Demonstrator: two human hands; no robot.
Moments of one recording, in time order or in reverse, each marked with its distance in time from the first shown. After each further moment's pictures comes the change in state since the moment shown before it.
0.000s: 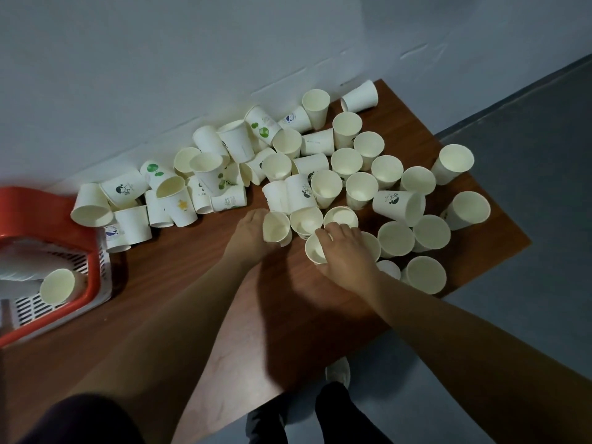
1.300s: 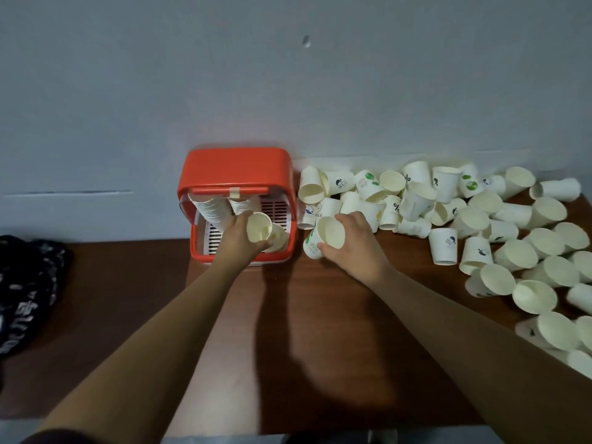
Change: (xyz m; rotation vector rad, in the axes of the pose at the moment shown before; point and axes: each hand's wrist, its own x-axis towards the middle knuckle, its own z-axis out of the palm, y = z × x) left_hand -0.205 -0.308 -0.233 -0.265 0.464 -0.383; right_hand 0.094 -0.381 -0.095 0.542 0.098 -0.178
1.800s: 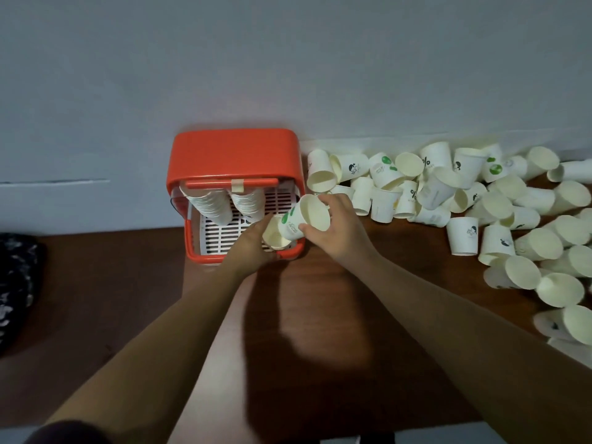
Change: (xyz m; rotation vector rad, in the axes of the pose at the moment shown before) left_hand 0.037 -0.052 0.024 -0.040 -0.323 0.150; right_hand 0.049 -0.037 0.057 0.230 0.053 0.024
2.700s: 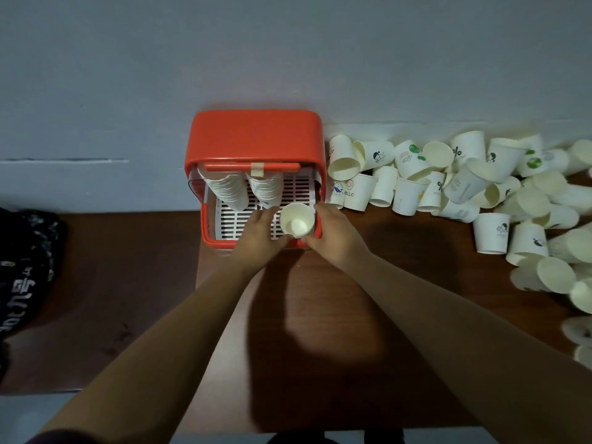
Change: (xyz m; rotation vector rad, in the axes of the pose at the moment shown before) left_hand -0.012 -0.010 0.005 0.044 0.151 -0.045; right_hand 0.003 0.026 0.055 -0.233 -0.234 -0.066
